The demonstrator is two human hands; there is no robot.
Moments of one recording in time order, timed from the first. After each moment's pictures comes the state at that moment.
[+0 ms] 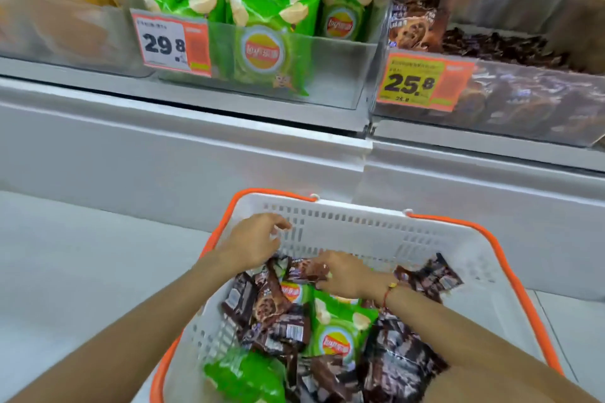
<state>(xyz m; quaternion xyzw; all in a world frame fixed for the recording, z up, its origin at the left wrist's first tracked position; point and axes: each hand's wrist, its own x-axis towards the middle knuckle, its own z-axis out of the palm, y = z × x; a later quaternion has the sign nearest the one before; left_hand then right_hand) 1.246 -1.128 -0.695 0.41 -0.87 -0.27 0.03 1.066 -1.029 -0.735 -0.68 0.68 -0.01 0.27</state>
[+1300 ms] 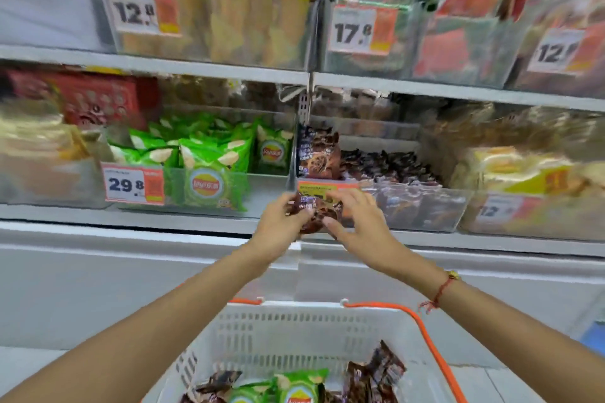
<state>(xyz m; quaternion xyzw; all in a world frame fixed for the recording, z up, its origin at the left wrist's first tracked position) 1.123 -1.097 -0.507 0.31 -0.70 -0.54 0.35 0.988 -1.006 -0.506 -0.62 0.72 -0.31 -0.05</state>
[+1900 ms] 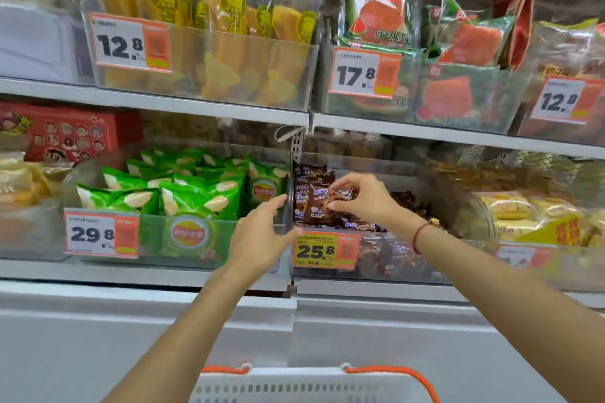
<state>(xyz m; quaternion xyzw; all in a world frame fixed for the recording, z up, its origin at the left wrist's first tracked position) 1.110 -1.166 -0.478 0.35 -0.83 -0.24 0.36 0.921 -1.093 -0.417 -0.57 0.75 -0.35 0.02</state>
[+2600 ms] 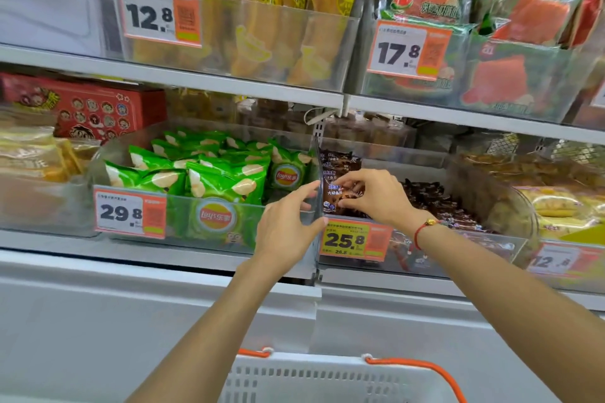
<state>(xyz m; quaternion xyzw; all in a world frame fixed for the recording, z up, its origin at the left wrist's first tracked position) 1.113 -1.173 -0.493 0.31 -0.83 -0.25 0.40 0.925 -1.128 -0.446 -0.62 0.74 -0.22 -0.13</state>
